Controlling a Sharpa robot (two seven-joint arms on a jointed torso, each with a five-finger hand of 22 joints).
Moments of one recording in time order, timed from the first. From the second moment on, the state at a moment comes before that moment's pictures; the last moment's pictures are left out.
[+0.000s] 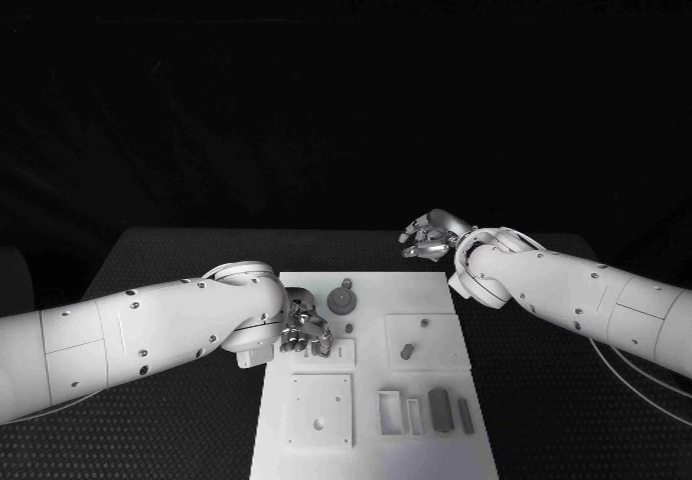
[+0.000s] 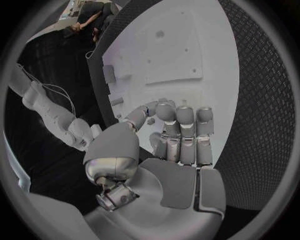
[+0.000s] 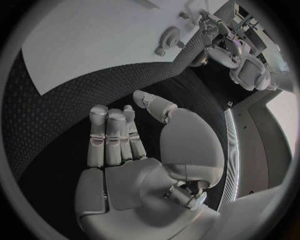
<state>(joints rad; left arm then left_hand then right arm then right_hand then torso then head) 1.42 -0.56 -0.24 1.42 -0.90 0.12 -0.62 0.84 0.06 0.57 -0.29 0.63 1.05 0.12 0.26 0.93 1.40 -0.06 0.86 0.78 1.17 -0.11 1.21 0.67 0.02 0.85 -0.11 1.01 1.31 1.29 -0.62 -0.04 1.07 -1.04 -0.36 -0.08 1.11 -0.23 0.75 -0.21 0.28 0.89 0.14 0.24 0.49 1.00 0.04 1.15 0.80 1.25 -0.07 1.11 1.05 0.23 1.10 -0.02 1.00 1.29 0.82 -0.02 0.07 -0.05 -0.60</state>
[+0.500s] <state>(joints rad) 1.42 -0.56 -0.24 1.42 -0.92 0.12 -0.61 0.84 0.06 0.57 -0.29 0.64 1.05 0.12 0.26 0.93 1.40 -0.06 0.86 0.78 1.17 -0.11 1.21 0.67 0.02 0.85 -0.11 1.02 1.31 1.29 -0.62 -0.04 1.08 -1.04 -0.36 -0.08 1.11 -0.23 0.75 -0.21 0.28 0.88 0.14 0.24 0.49 1.00 0.04 1.15 0.80 1.25 -0.07 1.11 1.05 0.23 1.10 -0.02 1.00 1.29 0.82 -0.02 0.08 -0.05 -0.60</state>
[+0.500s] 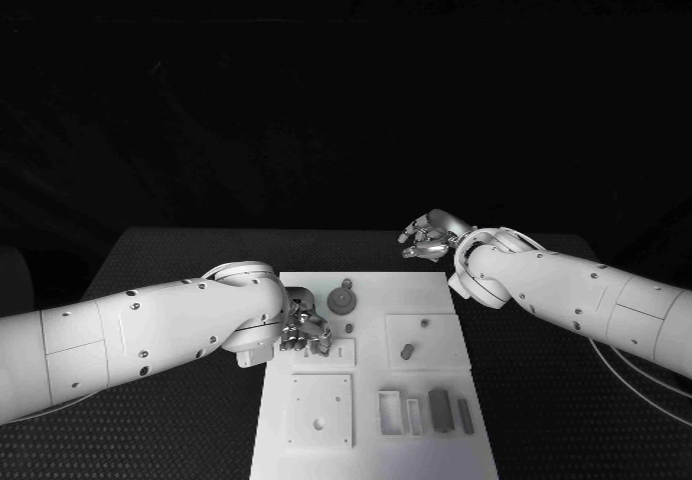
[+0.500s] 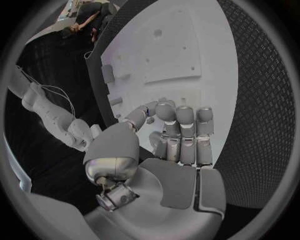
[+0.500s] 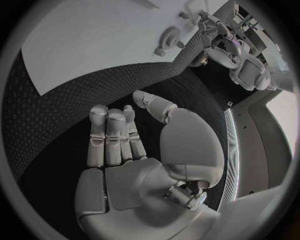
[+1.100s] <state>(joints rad) 1.42 -0.56 -0.24 1.41 -0.92 0.12 -0.61 0.84 0.06 0.57 -0.29 0.63 1.05 0.12 0.26 0.93 1.40 -0.05 0.86 0.78 1.17 -0.11 1.21 0.67 0.02 0.85 -0.11 1.02 1.31 1.29 -0.62 -0.04 1.08 -1.04 -0.36 -0.08 1.11 -0.23 0.76 -0.21 0.29 0.88 0.14 0.24 0.49 1.00 0.04 1.15 0.80 1.25 -0.07 1.11 1.05 0.23 1.10 -0.02 1.00 1.29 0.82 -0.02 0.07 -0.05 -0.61</state>
